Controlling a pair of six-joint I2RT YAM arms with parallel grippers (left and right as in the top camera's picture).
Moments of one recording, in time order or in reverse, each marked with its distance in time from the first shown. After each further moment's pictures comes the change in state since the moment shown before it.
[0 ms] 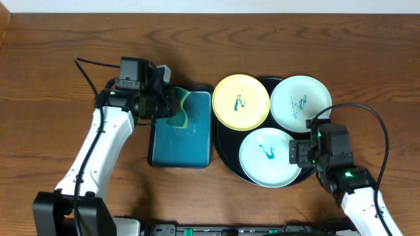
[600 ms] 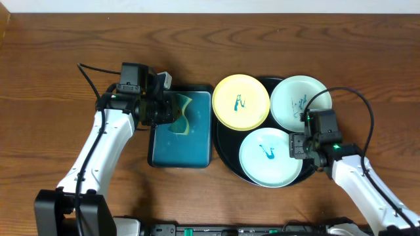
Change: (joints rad) left arm 0.007 0.000 -0.051 -0.001 0.037 0.000; right arm 0.000 0.311 0.109 0.001 0.036 0.017
